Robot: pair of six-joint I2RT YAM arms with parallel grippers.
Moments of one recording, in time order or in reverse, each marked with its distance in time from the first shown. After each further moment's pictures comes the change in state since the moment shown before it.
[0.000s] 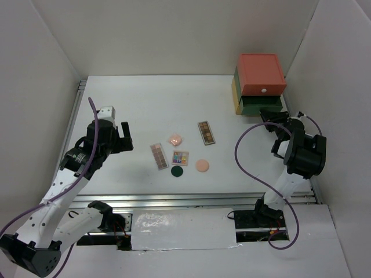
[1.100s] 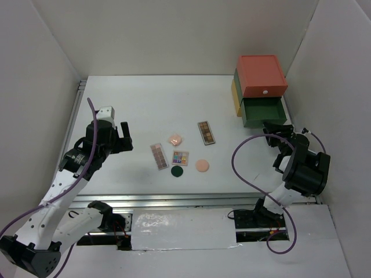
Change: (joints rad) left arm 0.000 -0.011 0.000 0.000 0.001 0.000; right arm -0.118 -0.235 -0.293 -0.011 -0.069 0.042
